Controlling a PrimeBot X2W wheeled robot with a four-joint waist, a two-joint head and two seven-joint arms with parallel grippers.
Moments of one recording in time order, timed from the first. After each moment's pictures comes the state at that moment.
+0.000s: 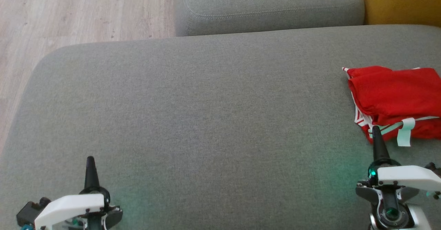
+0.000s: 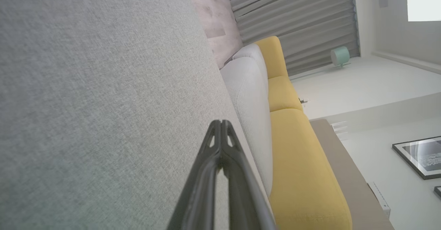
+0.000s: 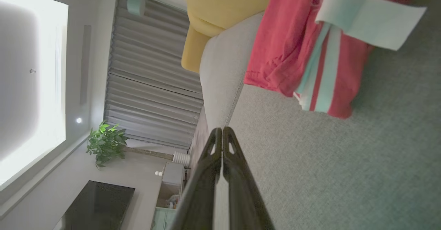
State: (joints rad) left arm -0.04 0.05 0.03 0.31 -1.28 -0.12 0.01; right arm -0.07 -0.05 -0.05 0.32 1.25 0.13 0.00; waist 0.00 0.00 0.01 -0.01
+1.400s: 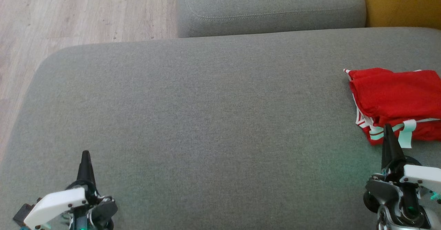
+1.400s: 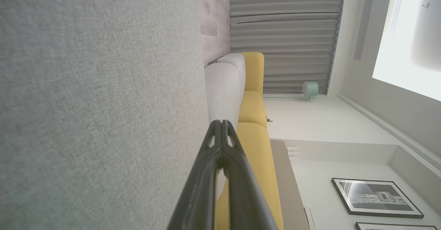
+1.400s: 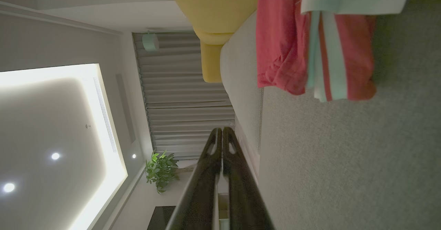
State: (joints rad) left arm -0.06 0.05 0.07 0.28 -1.60 -0.12 0.11; right arm -0.07 -0.05 -0.12 0.28 1.61 0.13 0.09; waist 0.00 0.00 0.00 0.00
